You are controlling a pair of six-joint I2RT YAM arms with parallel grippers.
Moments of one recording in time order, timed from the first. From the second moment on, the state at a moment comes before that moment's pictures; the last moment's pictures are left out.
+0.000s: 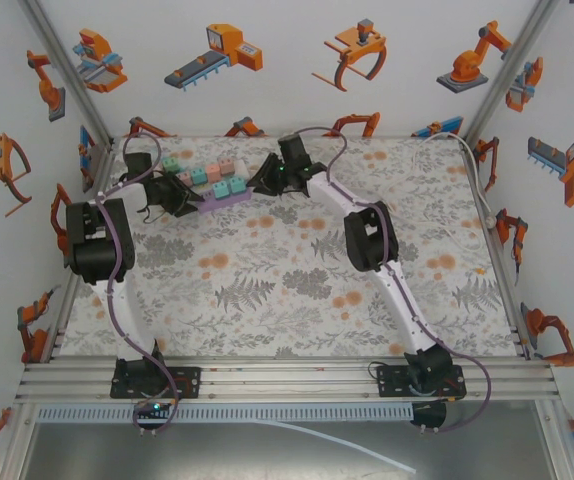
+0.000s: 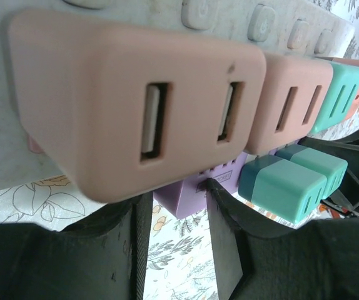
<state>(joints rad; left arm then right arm) 0.03 2.10 1.39 -0.23 0.48 -0.70 0.53 2.72 2.37 -0.30 -0.40 0.98</state>
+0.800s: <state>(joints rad) -0.27 1.90 1.12 -0.34 0.60 -0.55 0.50 1.99 1.37 -0.43 -0.32 0.62</state>
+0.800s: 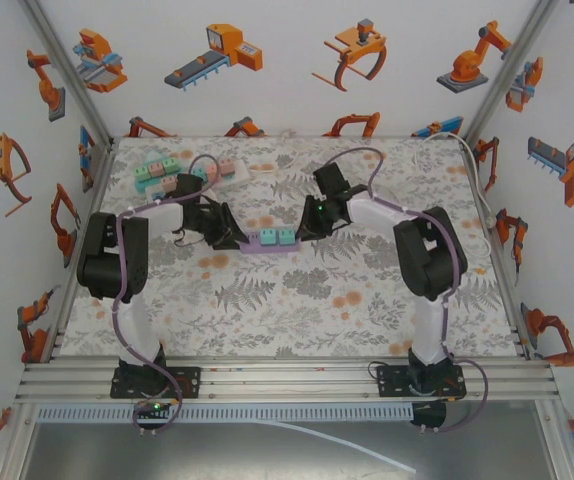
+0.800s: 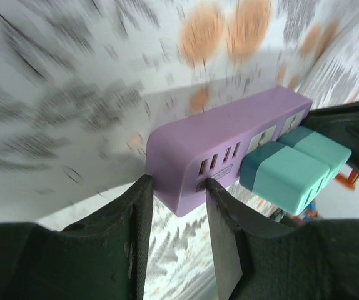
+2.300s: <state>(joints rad) -0.46 1.54 0.74 -0.49 0.71 -0.48 0.65 1.08 0.78 -0.38 -0.33 0.19</state>
